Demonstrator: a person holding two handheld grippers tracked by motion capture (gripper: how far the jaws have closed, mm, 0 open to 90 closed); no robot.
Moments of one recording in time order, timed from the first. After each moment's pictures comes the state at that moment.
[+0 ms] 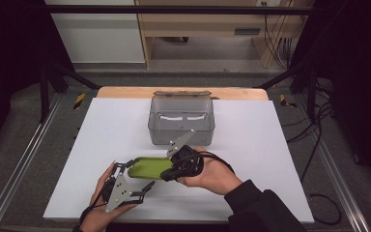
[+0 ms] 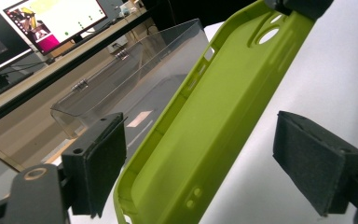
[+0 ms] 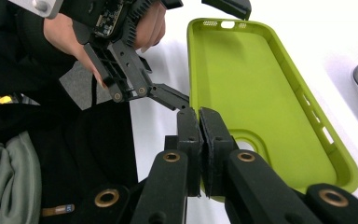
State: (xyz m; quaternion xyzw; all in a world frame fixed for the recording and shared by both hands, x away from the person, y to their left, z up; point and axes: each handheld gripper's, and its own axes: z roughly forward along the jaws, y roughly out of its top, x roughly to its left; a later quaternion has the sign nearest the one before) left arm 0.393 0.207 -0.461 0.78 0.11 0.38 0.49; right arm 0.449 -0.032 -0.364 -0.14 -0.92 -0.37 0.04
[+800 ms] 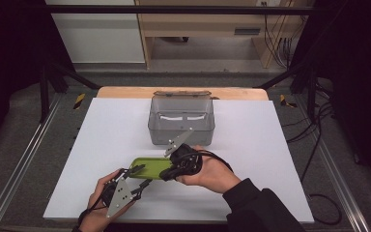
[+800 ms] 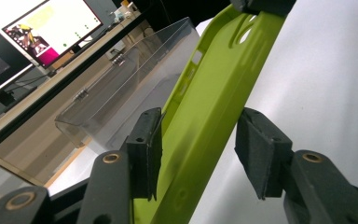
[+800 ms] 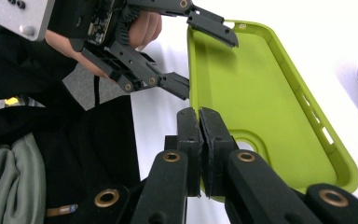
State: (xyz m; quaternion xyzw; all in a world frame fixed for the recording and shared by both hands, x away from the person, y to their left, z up) left arm 0.386 0.208 -0.460 0.79 0.07 0.40 0.46; right arm 0.453 -0.029 -0.365 -0.15 -0.92 -0.37 0.05
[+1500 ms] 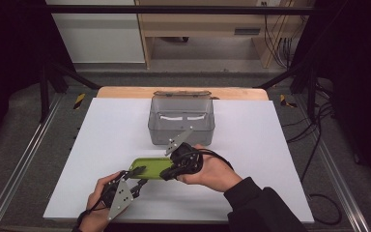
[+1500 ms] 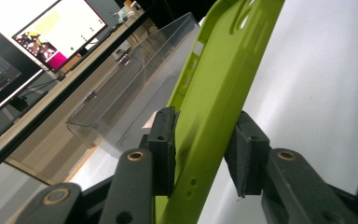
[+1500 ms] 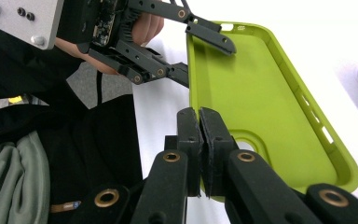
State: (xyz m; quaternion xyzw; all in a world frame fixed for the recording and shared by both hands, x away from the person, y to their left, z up) left arm 0.385 0.208 -0.460 0.79 0.06 0.42 0.44; right arm 0.454 -0.031 -0.361 -0.15 -0.92 -0.37 0.06
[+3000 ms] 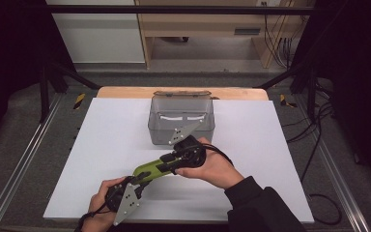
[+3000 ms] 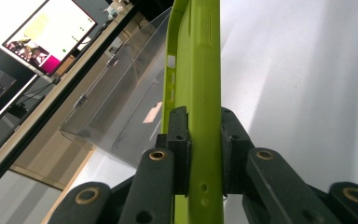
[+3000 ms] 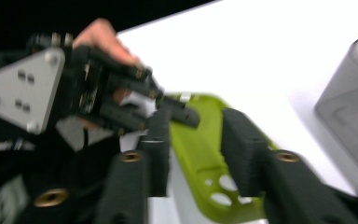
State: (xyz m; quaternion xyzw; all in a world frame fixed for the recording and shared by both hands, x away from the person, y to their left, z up) left arm 0.377 0.197 -0.461 0.80 0.03 0.43 0.41; right arm 0.460 -0.038 -0.347 -0.17 -0.88 -0.44 0.02
